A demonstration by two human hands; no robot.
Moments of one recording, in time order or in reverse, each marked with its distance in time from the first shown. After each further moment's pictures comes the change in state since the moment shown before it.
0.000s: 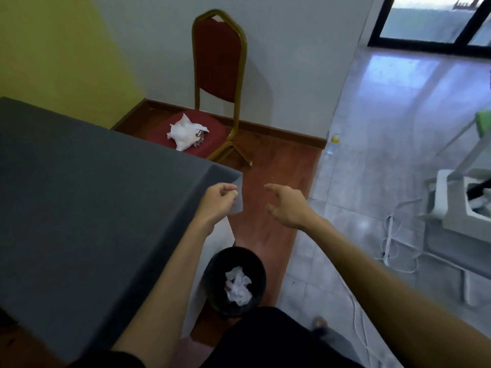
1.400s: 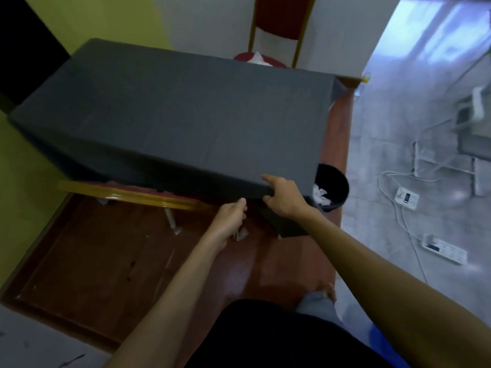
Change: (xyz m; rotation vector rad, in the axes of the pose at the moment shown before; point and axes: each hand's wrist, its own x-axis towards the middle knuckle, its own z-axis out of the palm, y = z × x) left_hand -0.297 -0.279 -0.468 0.023 -0.207 -0.308; right_hand -0.200 -0.485 0.351 0.096 -0.040 0.165
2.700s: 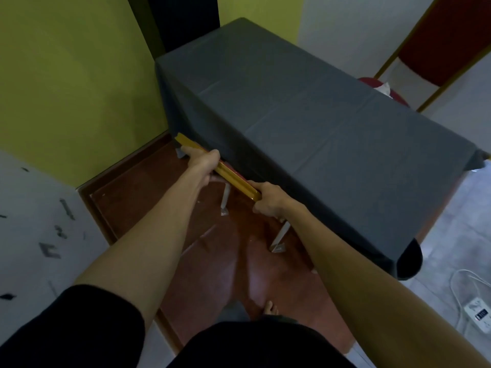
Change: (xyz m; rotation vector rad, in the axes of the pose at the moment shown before) left_hand 0.020 -0.014 -0.255 -0.681 0.597 -0.138; right_hand 0.069 -0.184 0.113 -0.137 -0.615 -0.224
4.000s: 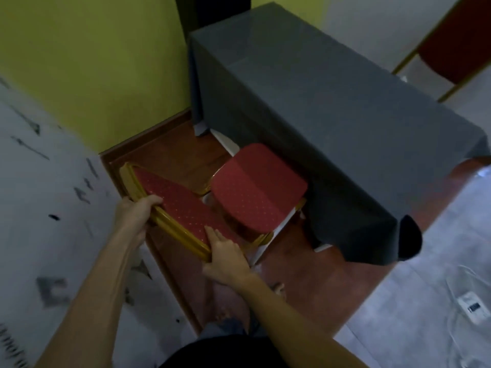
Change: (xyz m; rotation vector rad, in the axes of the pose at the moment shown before) left_hand -0.152 -0.182 -0.237 -0.144 0.283 -0.027; right_hand -0.151 -0.026 0.277 -0.156 0.028 -0.230
